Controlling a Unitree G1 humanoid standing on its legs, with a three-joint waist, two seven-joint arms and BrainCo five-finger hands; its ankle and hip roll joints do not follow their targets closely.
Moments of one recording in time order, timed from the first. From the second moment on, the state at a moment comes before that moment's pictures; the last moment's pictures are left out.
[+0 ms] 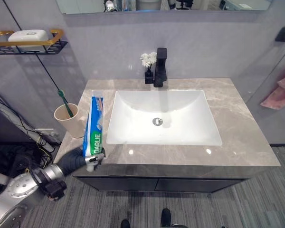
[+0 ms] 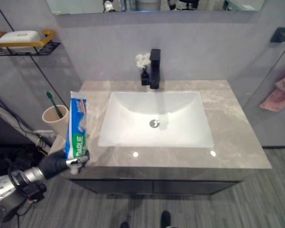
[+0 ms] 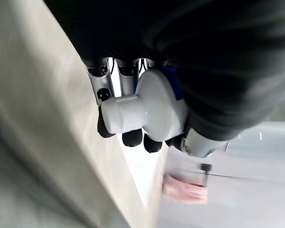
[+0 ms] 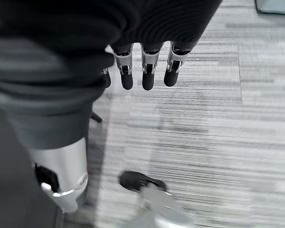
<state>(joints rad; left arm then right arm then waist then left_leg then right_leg) 0.35 1.12 0.07 -0.42 -0.75 -0.05 -0.31 0.09 -0.37 0.10 1.27 0.21 -0.08 -0.04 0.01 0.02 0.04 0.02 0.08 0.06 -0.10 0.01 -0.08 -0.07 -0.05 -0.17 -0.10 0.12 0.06</state>
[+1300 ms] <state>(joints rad) -0.59 0.70 -0.17 -0.25 0.31 -0.20 0.18 -0.56 -0.46 0.42 0.18 0.43 -0.13 0.02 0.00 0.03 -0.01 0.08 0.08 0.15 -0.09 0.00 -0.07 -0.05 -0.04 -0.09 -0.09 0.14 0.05</state>
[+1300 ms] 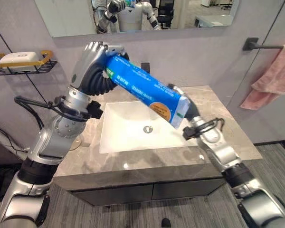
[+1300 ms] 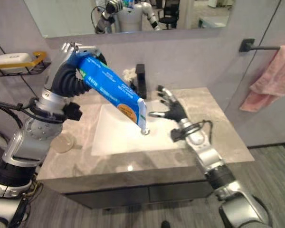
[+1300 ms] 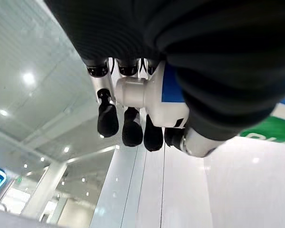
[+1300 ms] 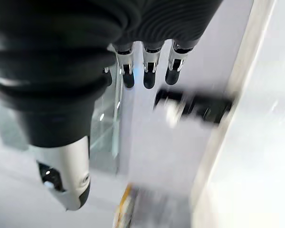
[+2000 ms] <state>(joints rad) -0.55 0.64 -0.17 -0.21 0.37 -0.17 0.31 -0.70 -0.31 0.39 -0.07 0.46 -0.24 -0.06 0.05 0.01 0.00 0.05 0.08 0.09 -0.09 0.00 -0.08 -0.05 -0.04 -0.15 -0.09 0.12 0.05</state>
